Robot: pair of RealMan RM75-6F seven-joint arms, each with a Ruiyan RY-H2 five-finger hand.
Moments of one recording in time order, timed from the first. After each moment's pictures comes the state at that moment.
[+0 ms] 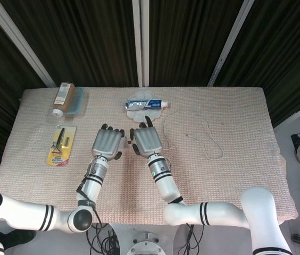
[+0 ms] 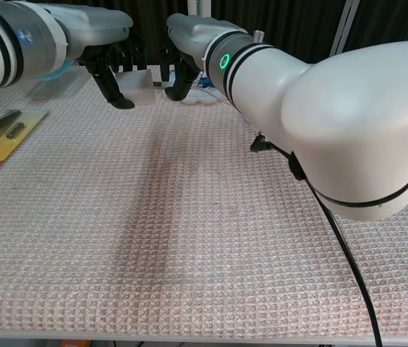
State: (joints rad) left arm -1.04 -1.54 -0.28 -1.88 0.43 1.35 0.97; right arm 1.13 -1.91 0.46 -1.45 -0.61 1.18 -0.81
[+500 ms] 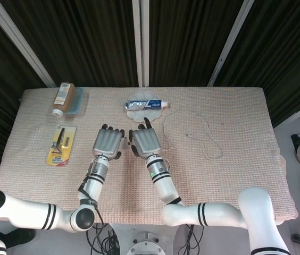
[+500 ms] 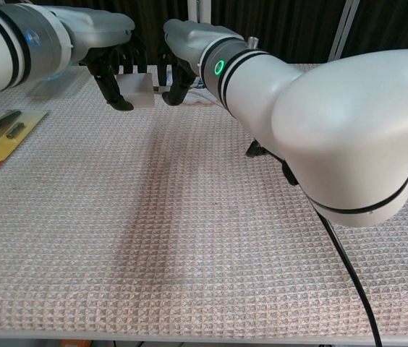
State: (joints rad) left arm -1.06 -1.55 -0.29 -1.86 0.39 1.36 0.99; right arm 1.14 -1.93 0.45 -1.44 -0.60 1.18 -0.81
